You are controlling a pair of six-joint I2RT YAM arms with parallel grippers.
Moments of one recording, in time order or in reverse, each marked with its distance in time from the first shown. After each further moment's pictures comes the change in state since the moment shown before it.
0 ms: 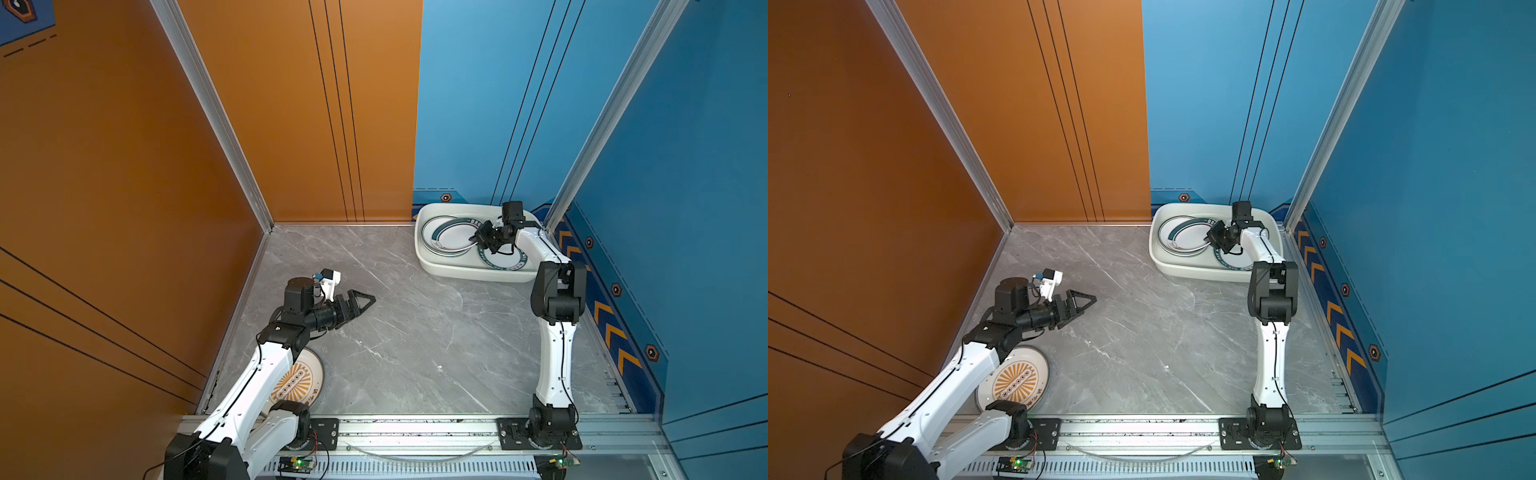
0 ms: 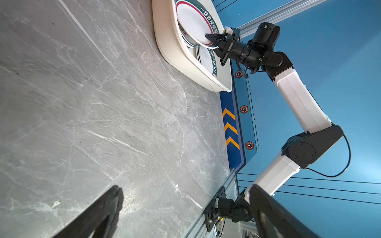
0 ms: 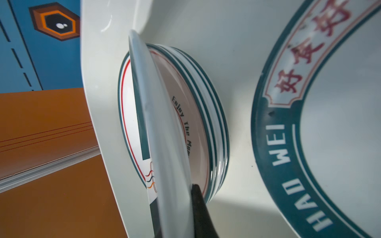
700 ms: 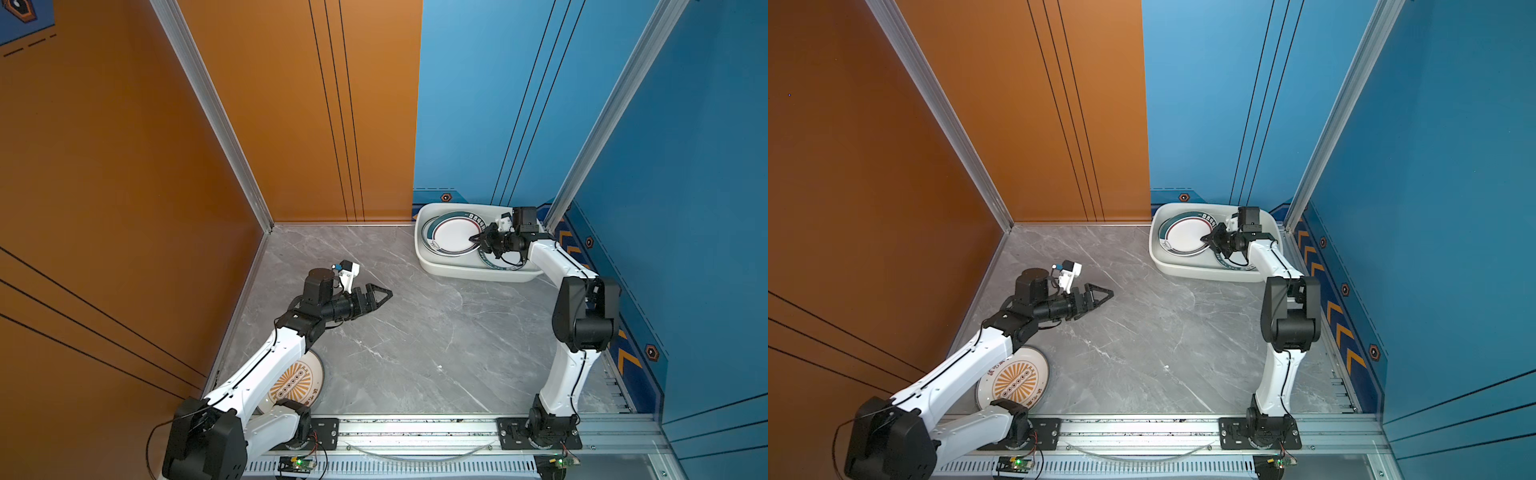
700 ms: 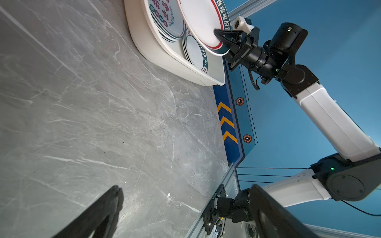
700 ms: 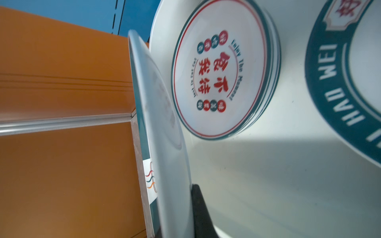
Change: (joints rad) left arm -0.140 0.130 0.063 0.114 -0.067 -0.030; right arm 0.008 -0.349 -0.412 0.223 -0.096 -0.022
